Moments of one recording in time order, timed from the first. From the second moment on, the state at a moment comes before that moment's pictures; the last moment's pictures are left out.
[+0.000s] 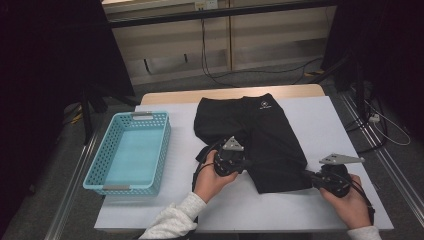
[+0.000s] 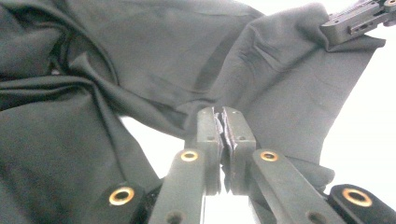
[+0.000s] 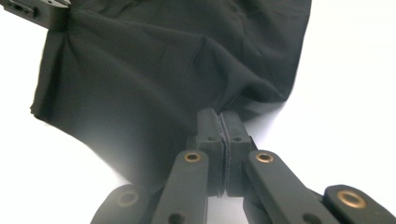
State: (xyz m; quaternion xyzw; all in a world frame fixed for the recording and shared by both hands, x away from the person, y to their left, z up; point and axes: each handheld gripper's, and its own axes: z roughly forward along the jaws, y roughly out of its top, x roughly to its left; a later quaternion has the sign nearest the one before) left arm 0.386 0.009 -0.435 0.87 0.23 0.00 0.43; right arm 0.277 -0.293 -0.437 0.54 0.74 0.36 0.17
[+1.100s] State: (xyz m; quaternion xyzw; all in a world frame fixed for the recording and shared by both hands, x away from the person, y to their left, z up) left arm 0.398 0.034 -0.424 0.86 0.25 0.04 0.45; right arm 0.279 -0.314 -0.449 0.58 0.73 0.32 0.16
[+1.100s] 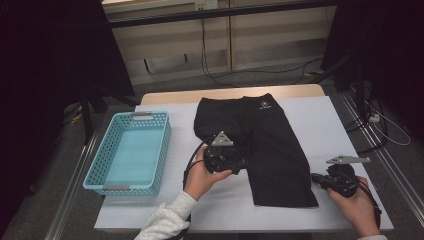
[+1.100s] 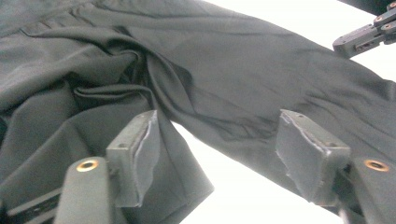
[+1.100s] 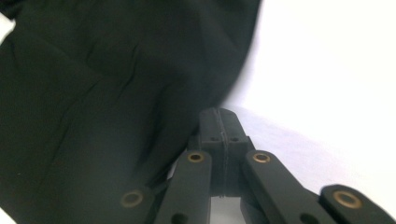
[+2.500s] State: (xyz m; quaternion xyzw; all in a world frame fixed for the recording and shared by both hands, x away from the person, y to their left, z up) left arm 0.408 0.046 -0.427 0.86 0.25 0.06 0.44; right arm 0.282 -0.322 -0.444 0.57 0.72 0.34 0.19
